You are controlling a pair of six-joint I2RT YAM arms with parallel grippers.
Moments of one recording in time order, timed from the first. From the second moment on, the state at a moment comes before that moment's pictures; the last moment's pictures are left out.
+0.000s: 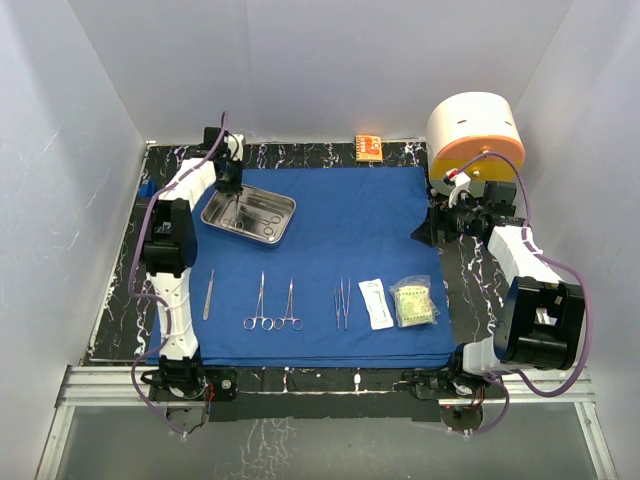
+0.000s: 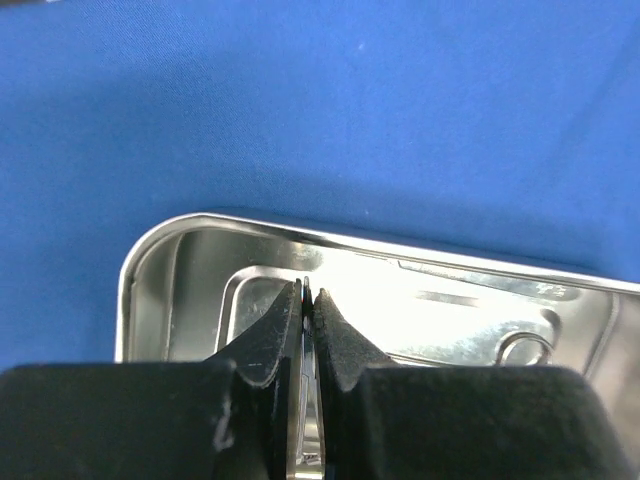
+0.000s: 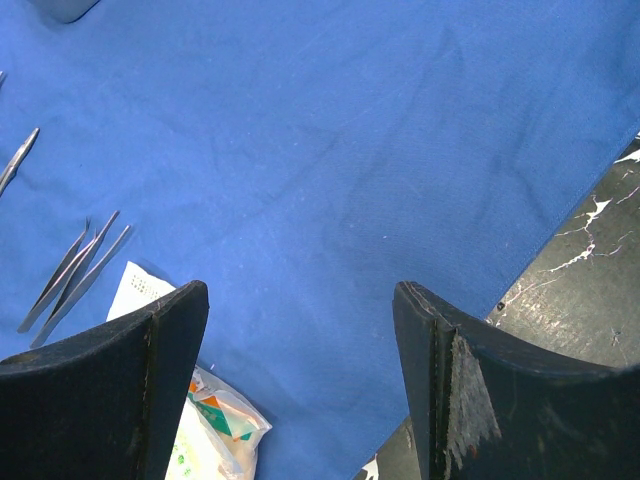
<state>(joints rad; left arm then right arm) -0.10 2.24 1.83 -0.61 0.11 0.03 -0.20 1.42 0.92 -0.35 -0.85 -0.36</state>
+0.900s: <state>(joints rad) -0.34 1.68 1.47 -0.65 0.07 -0.20 -0.20 1.41 0.92 -0.34 -0.84 -0.36</state>
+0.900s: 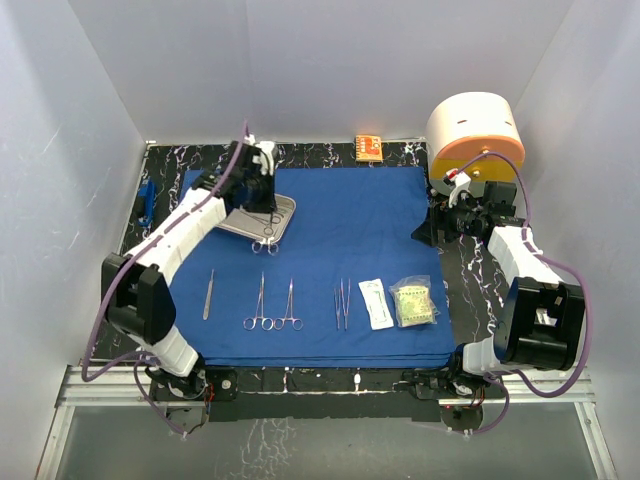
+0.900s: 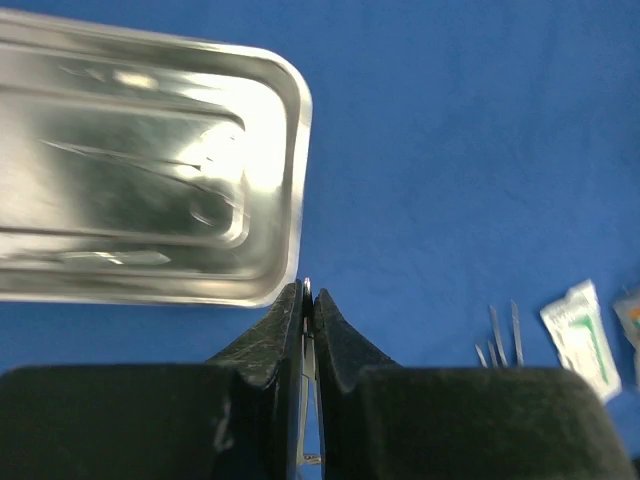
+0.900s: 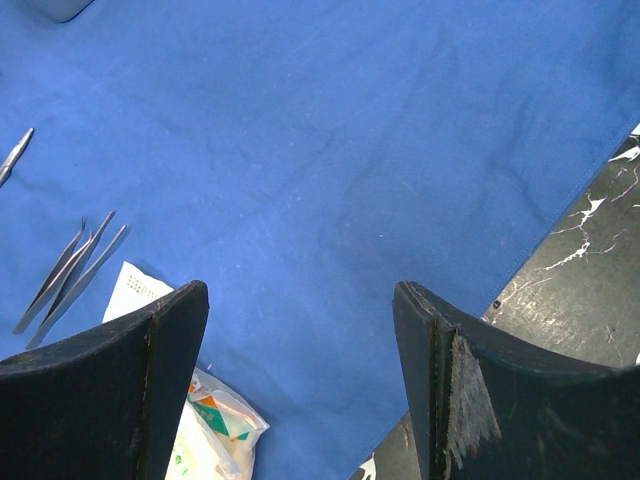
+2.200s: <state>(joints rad) -0.65 1.57 1.02 -0.64 0.06 -0.62 -0.21 1.40 0.87 -0.32 -0.75 -0.39</state>
